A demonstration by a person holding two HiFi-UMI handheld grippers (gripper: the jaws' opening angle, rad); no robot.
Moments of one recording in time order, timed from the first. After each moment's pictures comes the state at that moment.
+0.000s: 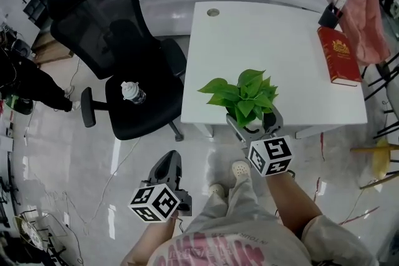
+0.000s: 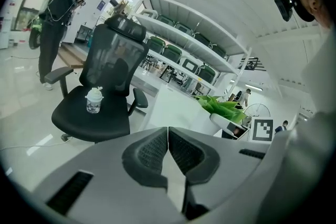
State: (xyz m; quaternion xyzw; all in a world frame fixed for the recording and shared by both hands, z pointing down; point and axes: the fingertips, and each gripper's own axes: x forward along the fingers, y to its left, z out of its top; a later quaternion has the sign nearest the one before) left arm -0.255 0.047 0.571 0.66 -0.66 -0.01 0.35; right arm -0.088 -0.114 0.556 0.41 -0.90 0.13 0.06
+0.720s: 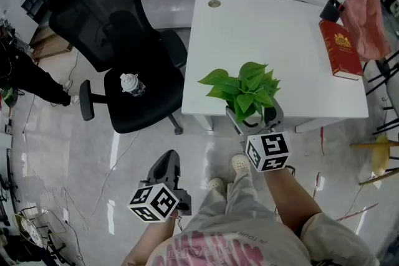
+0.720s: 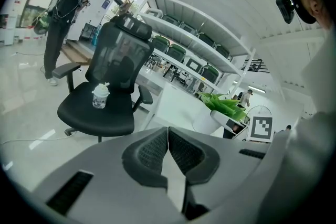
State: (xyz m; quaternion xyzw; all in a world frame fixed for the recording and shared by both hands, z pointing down) left arm -0.262 0.072 0.586 0.64 -0.67 -0.02 0.37; right arm -0.094 -0.106 0.561 0.43 -0.89 0.10 0.07
